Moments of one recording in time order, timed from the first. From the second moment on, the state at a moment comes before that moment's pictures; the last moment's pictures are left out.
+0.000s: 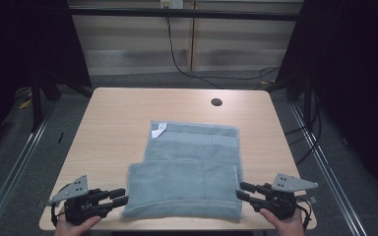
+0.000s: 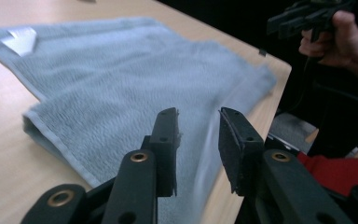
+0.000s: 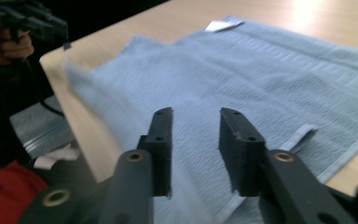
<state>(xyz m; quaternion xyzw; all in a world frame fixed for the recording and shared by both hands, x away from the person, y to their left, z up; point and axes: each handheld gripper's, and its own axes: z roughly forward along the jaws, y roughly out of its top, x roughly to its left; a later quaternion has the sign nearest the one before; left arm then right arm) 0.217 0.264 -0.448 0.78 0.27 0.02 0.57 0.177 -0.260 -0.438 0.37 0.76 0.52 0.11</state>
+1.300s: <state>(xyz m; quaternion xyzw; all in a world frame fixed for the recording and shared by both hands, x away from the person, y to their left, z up) 0.218 0.255 -0.454 0.79 0.24 -0.04 0.56 0.181 -0.228 -0.440 0.31 0.80 0.51 0.06</state>
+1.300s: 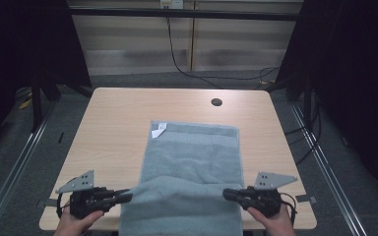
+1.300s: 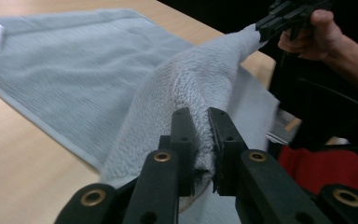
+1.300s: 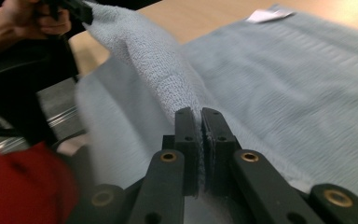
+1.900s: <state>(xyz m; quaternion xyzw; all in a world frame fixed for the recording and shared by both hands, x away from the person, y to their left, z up) 0.337 0.193 -0.482 0.84 0.29 0.01 0.46 0.283 -0.216 -0.470 0.34 0.82 0.44 0.08</state>
